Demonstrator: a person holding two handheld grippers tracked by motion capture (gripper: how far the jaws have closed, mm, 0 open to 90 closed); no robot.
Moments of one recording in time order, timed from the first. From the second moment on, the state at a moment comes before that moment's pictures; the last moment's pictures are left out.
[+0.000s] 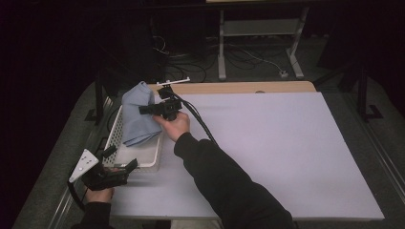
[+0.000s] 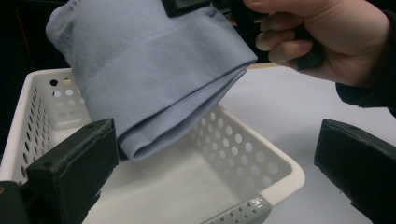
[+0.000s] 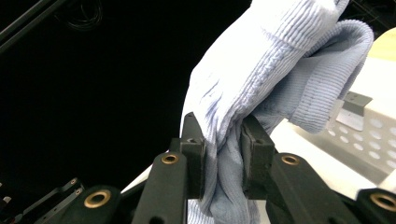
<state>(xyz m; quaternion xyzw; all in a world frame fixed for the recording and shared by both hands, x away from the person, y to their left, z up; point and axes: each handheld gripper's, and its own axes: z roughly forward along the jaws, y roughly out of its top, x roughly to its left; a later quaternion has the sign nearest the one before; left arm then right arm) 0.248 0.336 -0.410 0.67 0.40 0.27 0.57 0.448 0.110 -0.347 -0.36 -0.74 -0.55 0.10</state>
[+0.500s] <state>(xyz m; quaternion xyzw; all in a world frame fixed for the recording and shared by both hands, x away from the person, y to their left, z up) 0.247 0.337 -0.410 0.67 0.40 0.27 0.57 0.436 0.134 -0.366 -0.37 -0.75 -0.54 0.11</state>
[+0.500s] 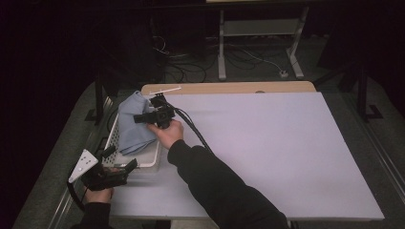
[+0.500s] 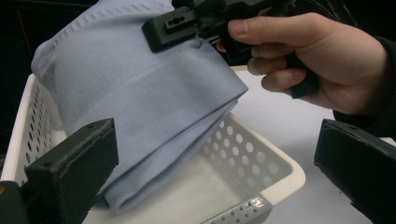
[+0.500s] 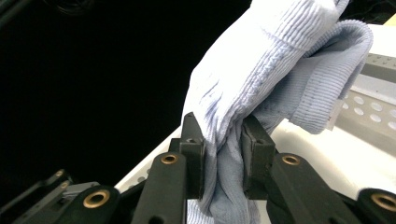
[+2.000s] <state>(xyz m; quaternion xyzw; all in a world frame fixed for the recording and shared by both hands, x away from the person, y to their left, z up) 0.247 0.337 -0.410 0.67 0.40 0.27 0.57 0.441 0.073 -0.363 -0.33 -0.82 -0.47 0.04</state>
